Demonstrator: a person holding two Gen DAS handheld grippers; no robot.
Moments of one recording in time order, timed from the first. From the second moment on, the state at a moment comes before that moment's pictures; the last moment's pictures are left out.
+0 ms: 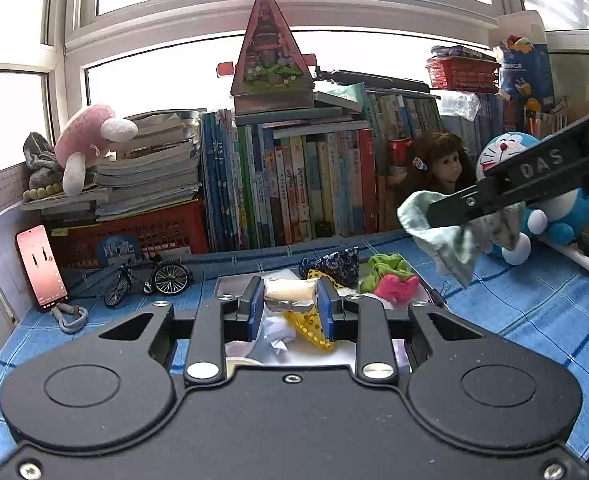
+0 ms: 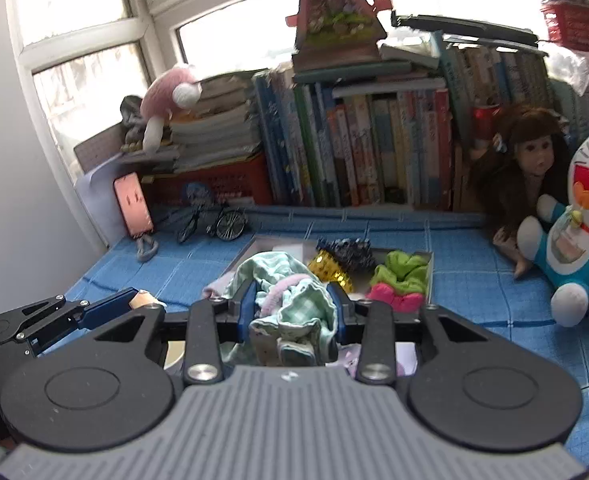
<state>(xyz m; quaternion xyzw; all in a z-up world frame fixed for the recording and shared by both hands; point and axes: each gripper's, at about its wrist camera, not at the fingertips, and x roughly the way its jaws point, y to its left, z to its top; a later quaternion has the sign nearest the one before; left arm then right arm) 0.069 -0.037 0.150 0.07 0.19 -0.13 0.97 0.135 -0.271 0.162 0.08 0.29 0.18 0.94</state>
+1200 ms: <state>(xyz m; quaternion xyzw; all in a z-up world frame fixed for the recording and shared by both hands) 0.269 -0.047 0.095 0.00 0.45 -0.12 0.89 0.239 -0.305 0.075 0.15 0.35 0.12 0.92</state>
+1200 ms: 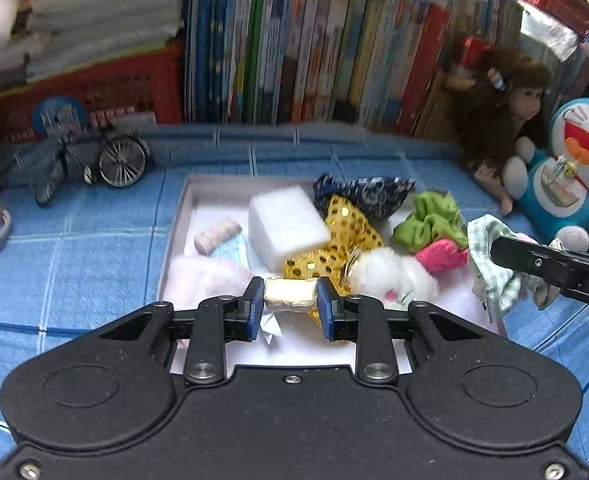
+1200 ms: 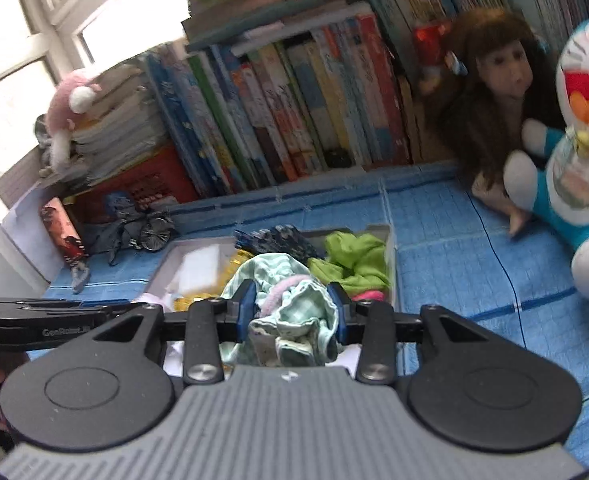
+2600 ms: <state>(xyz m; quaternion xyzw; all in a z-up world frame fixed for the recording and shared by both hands) 0.272 -0.061 0.076 0.01 0.48 -0.13 0.87 0.247 -0.294 0.048 0.13 0.36 0.16 0.91</state>
